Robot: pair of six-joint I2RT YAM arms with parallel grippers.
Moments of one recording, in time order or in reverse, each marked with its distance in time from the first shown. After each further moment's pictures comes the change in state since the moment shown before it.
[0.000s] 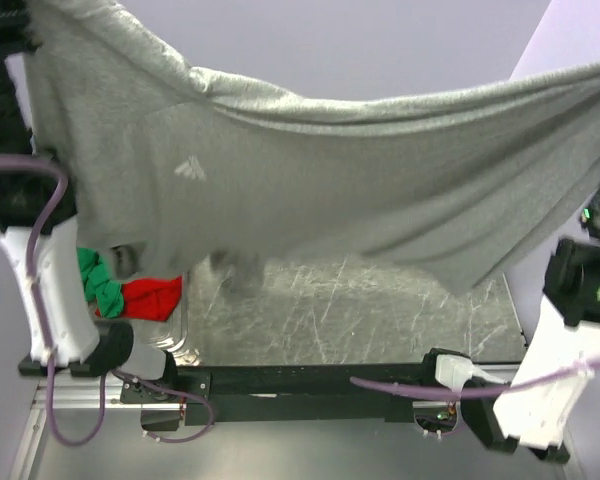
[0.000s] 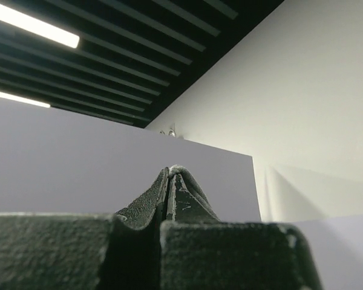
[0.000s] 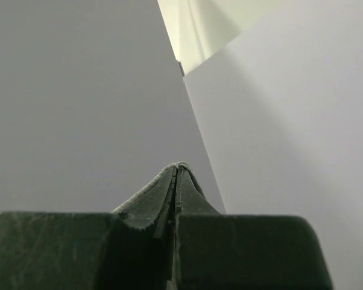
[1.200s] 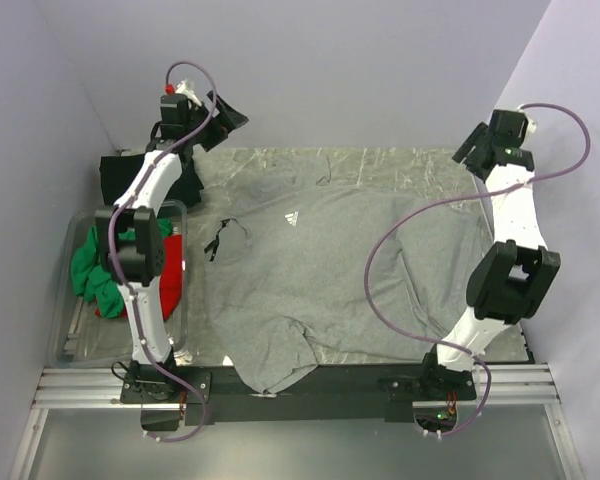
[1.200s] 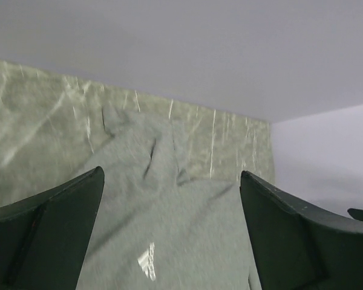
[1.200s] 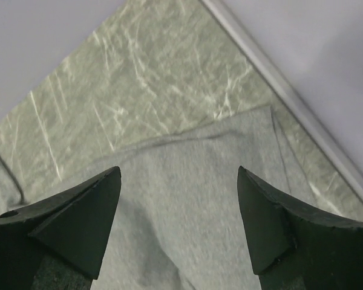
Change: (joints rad) left arm -0.032 0.679 -0.492 -0.475 0.193 -0.234; right arm -0.031 0.653 -0.362 -0.400 -0.098 0.236
